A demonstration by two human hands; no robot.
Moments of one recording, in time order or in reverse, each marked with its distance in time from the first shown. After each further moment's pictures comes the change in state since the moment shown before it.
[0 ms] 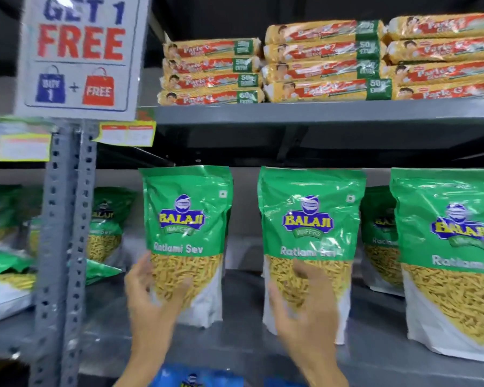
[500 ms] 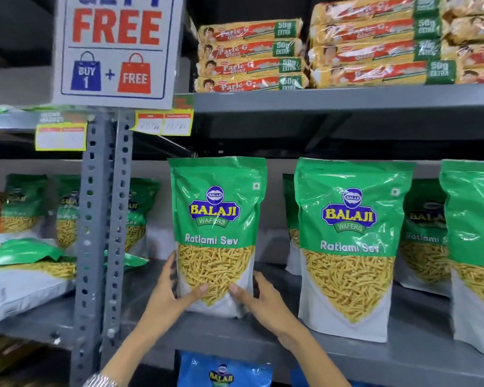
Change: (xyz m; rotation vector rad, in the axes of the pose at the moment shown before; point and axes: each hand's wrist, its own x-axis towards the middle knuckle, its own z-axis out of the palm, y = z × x) left_hand 0.047 -0.045 -0.060 0.215 -0.483 -0.303; right_hand -0.013 -0.016 0.099 0.392 -0.904 0.563
